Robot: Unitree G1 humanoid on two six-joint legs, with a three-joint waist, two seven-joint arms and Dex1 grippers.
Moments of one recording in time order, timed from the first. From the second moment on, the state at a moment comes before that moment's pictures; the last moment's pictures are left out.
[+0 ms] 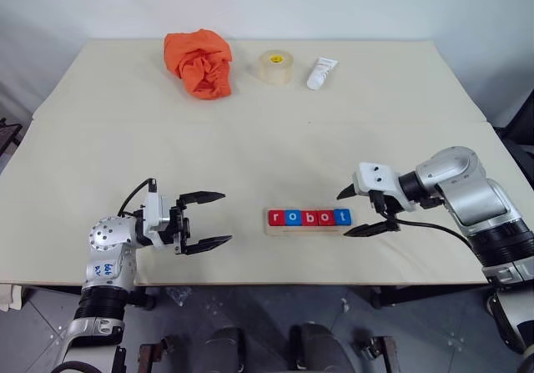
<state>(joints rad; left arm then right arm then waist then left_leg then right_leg) -0.35 0.48 0.11 0.35 -0.47 -0.29 -1.38 -0.73 -0.84 0.30 0.16 0.06 0.32 1.49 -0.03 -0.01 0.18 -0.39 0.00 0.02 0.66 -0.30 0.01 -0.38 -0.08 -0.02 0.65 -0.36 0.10</state>
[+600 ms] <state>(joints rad) -0.33 0.48 0.11 0.32 -0.47 -0.29 -1.37 -0.60 -0.87 0.19 0.19 0.10 0.32 1.36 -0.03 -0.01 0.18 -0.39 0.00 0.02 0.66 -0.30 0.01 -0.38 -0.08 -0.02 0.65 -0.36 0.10</state>
